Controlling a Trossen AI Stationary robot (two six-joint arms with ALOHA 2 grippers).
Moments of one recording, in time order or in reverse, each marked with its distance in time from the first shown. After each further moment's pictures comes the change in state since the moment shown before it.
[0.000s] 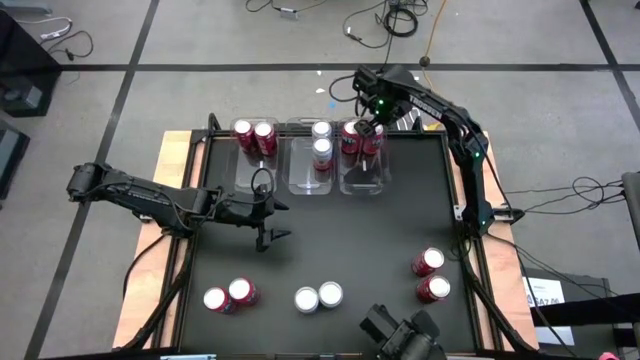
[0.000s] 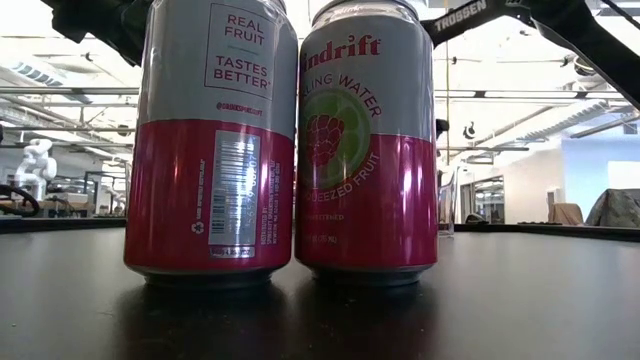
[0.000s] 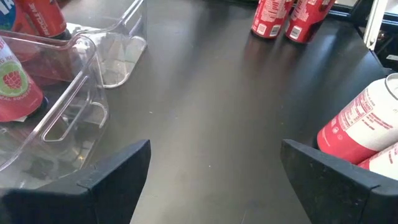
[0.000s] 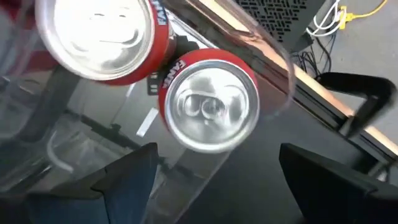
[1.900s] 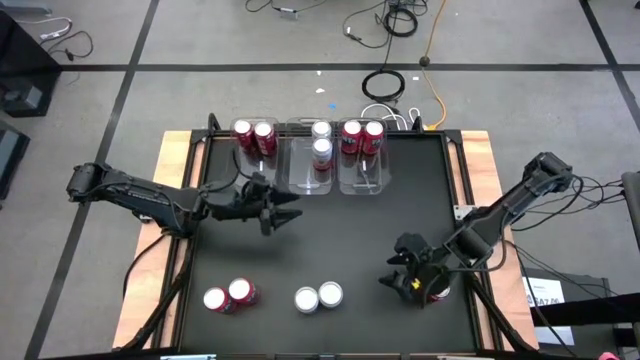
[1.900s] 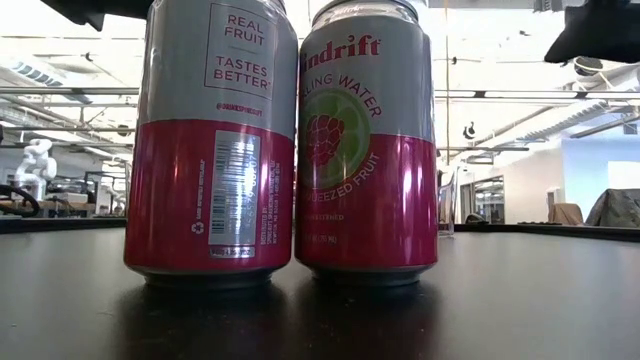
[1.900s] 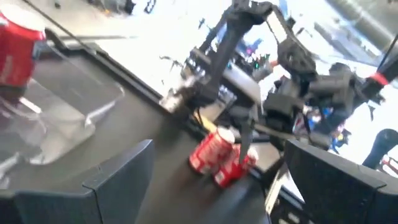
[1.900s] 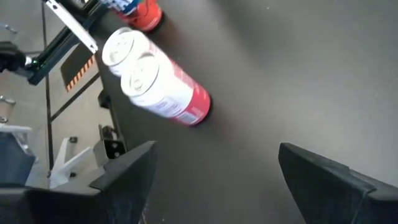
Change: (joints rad) left arm 0.000 0.000 0.000 0.486 -0.047 -0.444; right arm 1.443 -0.840 -1.103 0.909 0.340 1.006
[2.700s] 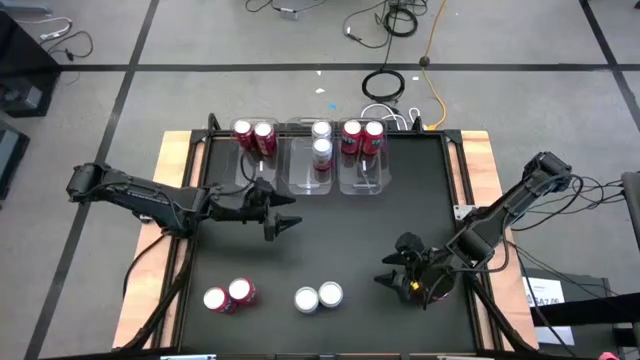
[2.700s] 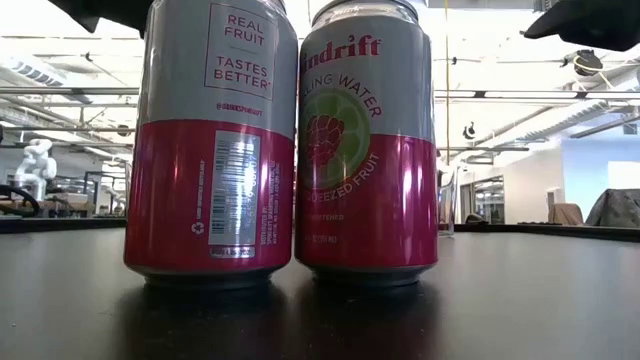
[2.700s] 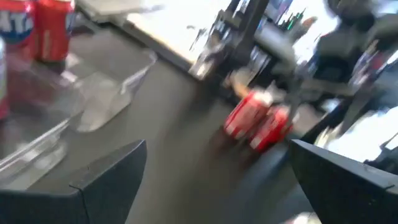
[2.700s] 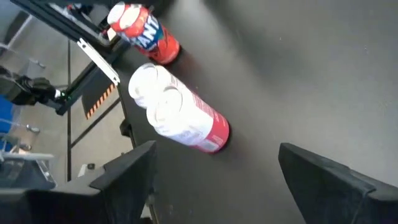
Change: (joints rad) left arm 0.001 0.000 0.022 -0.228 -0.013 0.074; right arm 0.019 0.000 0.000 0.094 0.102 0.016
